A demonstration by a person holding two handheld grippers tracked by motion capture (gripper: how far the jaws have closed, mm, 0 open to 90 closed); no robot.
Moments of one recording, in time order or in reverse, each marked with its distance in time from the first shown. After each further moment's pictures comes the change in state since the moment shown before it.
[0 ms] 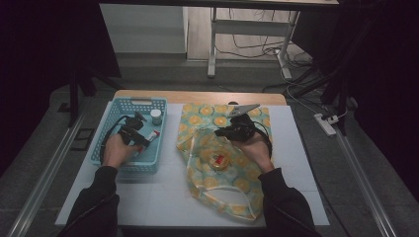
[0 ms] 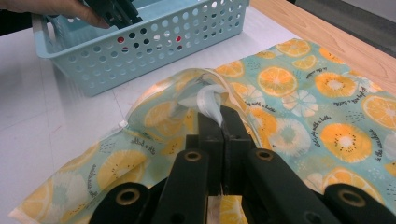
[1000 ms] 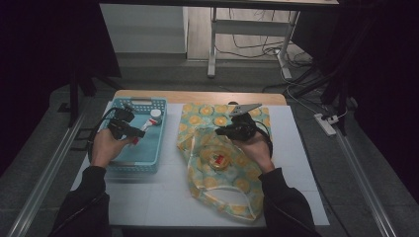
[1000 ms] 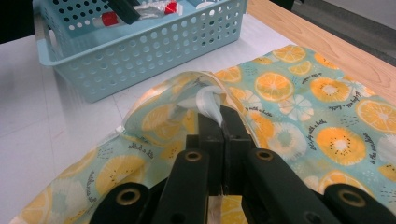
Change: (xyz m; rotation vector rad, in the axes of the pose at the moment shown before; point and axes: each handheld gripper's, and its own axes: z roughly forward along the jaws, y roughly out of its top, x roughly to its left) left arm 0.000 -0.009 -0.054 -0.162 -0.013 0.020; right arm 0.001 0.002 -0.004 -0.022 -0.008 0.004
